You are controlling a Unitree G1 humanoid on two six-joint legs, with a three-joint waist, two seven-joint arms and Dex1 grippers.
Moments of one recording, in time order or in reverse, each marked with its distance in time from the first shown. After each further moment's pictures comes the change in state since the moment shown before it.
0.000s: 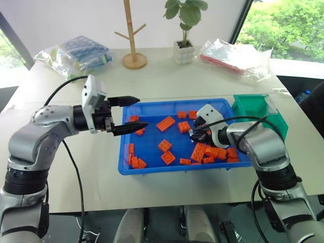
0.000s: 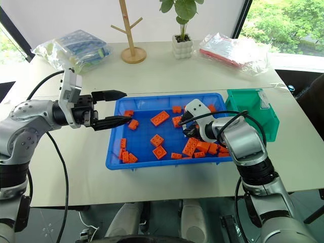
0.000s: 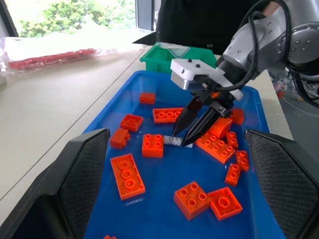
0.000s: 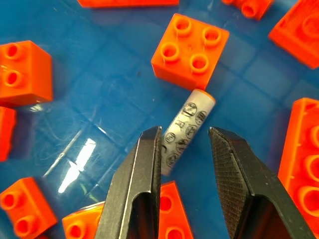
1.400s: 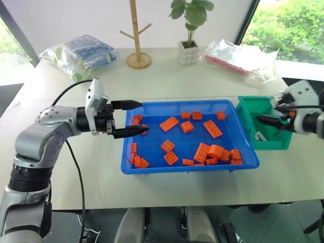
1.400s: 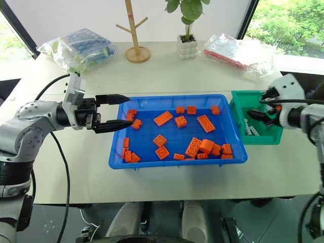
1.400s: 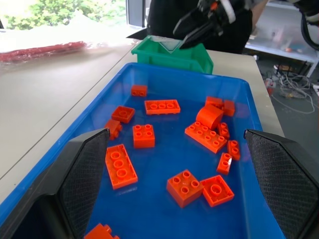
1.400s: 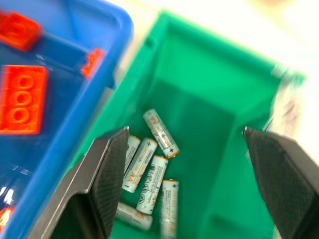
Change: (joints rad) left arm -0.014 -0.017 -0.035 0.068 0.042 -0.041 -0.094; right arm 0.227 -0.542 -0.494 0.209 0.189 -0.477 0.130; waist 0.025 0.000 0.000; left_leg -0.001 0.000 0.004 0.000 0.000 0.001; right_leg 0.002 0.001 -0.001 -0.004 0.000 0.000
